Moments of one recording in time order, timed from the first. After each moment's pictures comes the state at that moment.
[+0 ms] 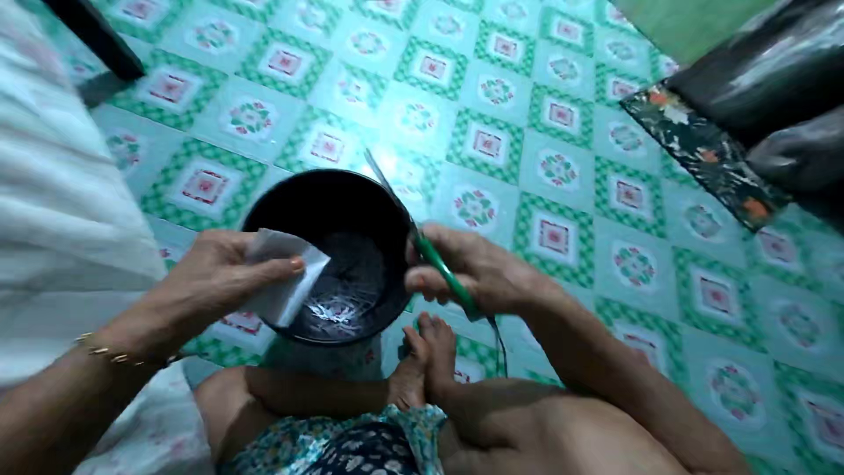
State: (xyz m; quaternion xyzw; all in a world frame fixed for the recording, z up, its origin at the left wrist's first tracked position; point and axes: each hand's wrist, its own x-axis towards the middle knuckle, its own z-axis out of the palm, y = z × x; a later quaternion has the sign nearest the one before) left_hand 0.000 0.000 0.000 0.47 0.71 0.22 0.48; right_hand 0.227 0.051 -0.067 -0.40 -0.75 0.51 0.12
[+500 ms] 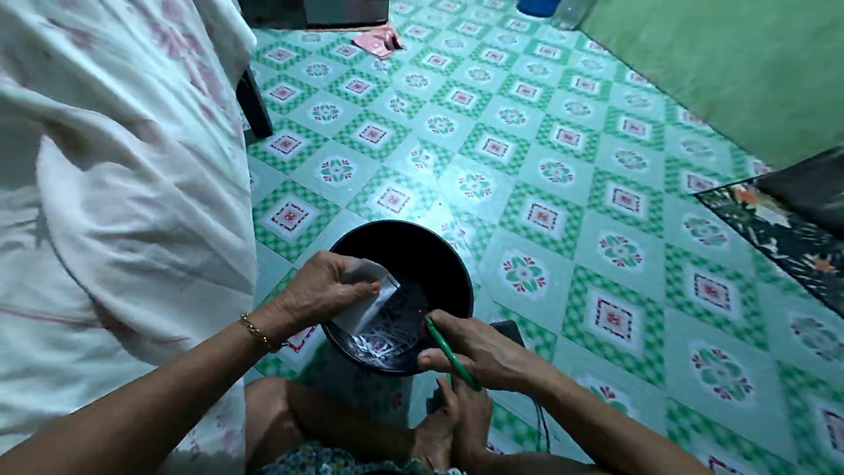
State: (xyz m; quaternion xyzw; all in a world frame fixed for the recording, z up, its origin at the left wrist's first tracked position) left_hand -0.068 0.012 -0.056 0.62 0.58 0.32 0.41; right_hand 0.193 0.049 -0.082 -0.34 -0.79 0.51 -0.05
